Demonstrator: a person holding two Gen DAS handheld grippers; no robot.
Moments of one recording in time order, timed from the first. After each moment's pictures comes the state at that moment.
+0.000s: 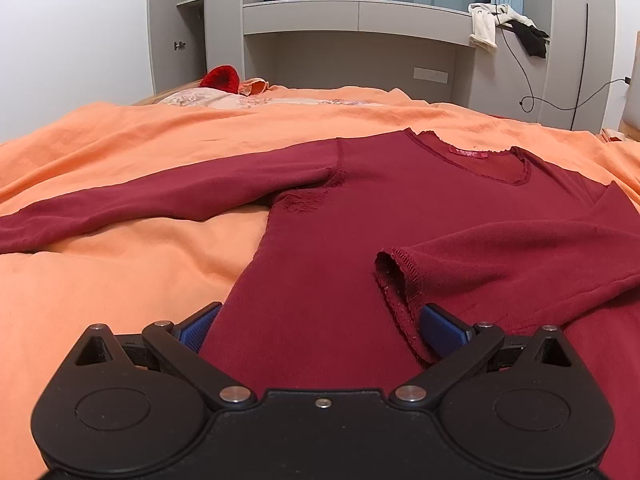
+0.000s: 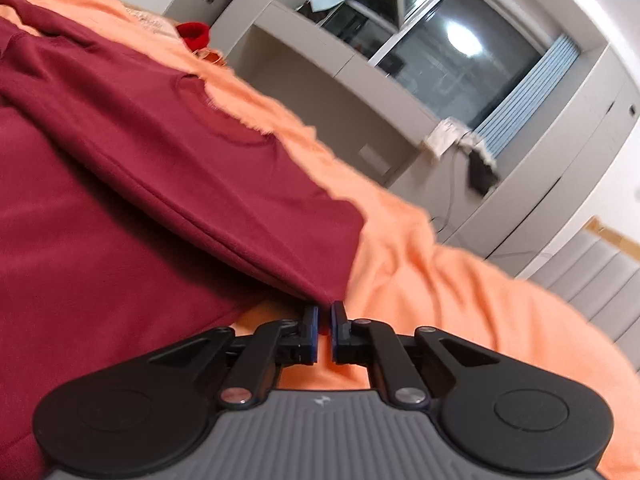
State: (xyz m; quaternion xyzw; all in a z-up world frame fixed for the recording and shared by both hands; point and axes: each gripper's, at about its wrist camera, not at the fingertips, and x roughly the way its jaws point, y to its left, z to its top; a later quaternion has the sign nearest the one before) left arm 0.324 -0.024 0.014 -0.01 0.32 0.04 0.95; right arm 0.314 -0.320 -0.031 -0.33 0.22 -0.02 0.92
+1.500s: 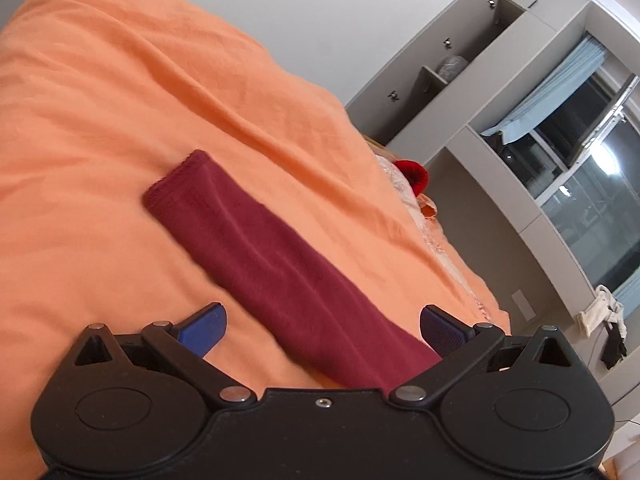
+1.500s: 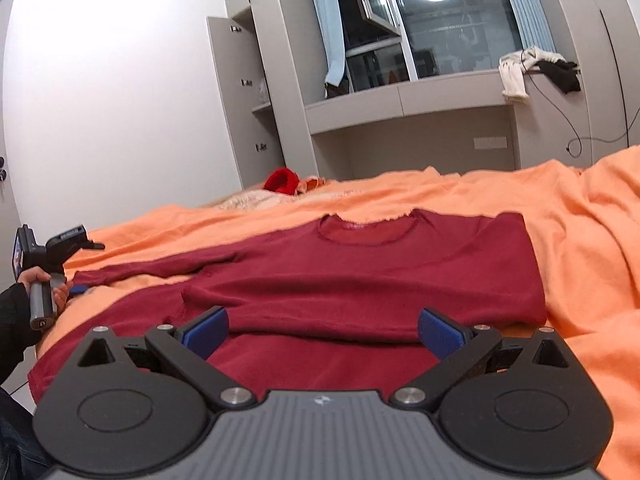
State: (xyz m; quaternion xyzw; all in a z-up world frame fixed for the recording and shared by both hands) left arm 0.305 0.255 0.026 -0.39 0.16 0.20 0.88; right arm 0.251 -0.323 0.022 0.07 0.19 0.21 0.96
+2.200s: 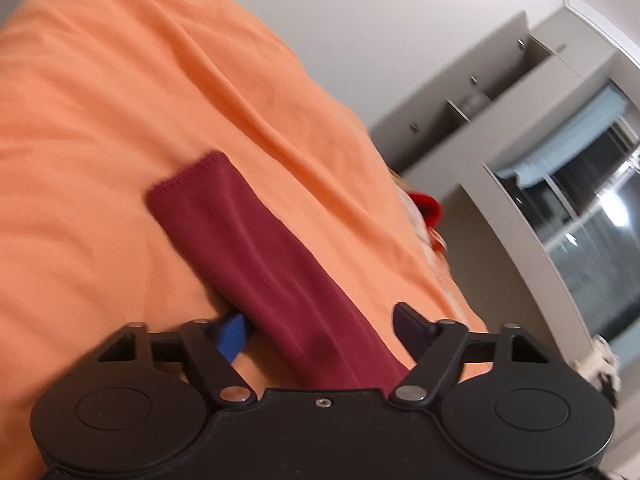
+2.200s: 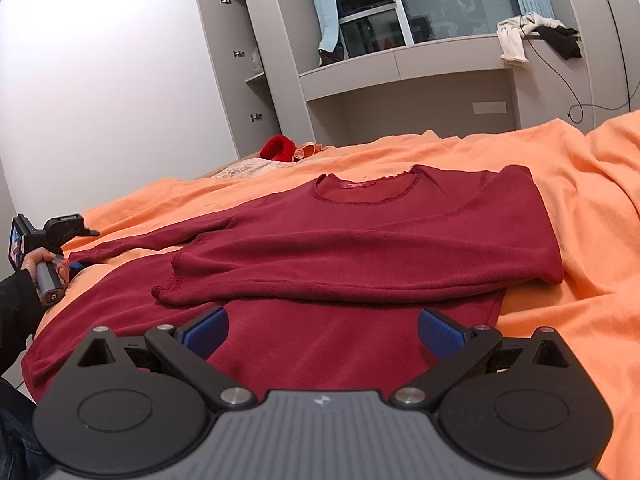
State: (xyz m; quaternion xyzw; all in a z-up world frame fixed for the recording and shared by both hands) left arm 0.320 0.260 0.002 -0.44 0.11 0.25 0.86; right arm 0.263 -0.314 0.001 0.08 0.24 0.21 0.94
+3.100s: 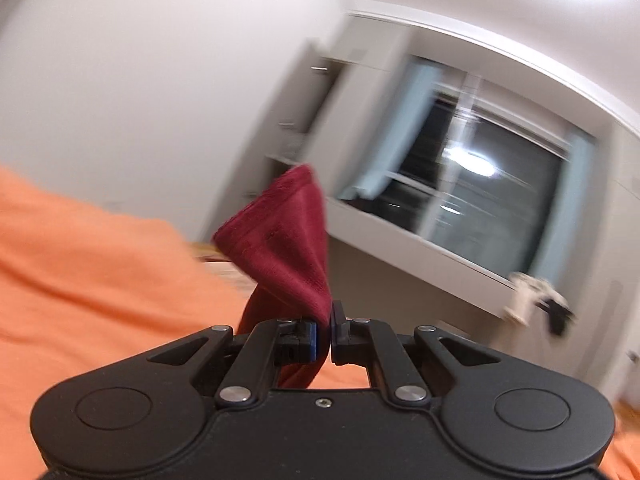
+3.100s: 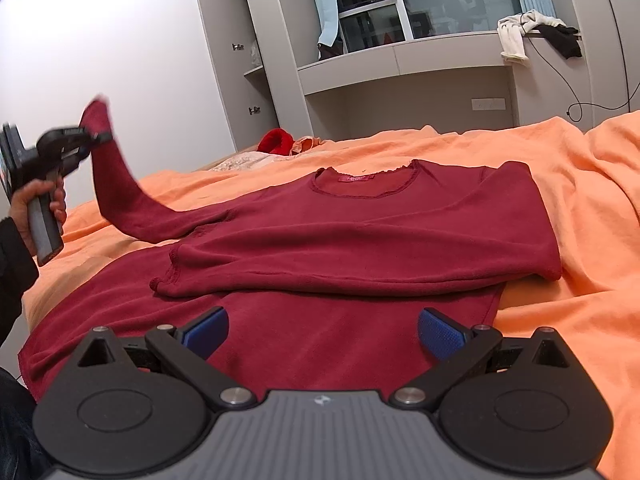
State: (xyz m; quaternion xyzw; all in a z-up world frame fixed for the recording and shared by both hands) left arm 0.348 0.123 0.117 -0.20 -0.01 0.08 0.98; right arm 0.264 -0.311 0.001 0.07 0.25 0.21 0.94
